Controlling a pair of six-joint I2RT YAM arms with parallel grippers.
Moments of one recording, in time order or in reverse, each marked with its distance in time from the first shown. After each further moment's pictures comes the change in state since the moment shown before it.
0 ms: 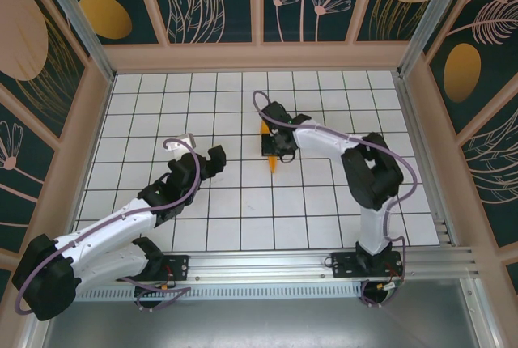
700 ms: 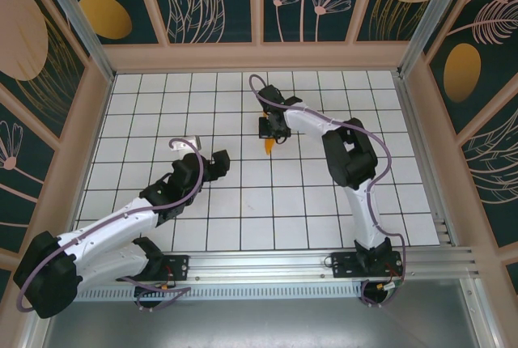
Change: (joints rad) left arm 0.000 0.020 -0.006 0.001 0.077 0.042; right arm -0.070 0.265 0.320 -0.082 0.024 -0.064
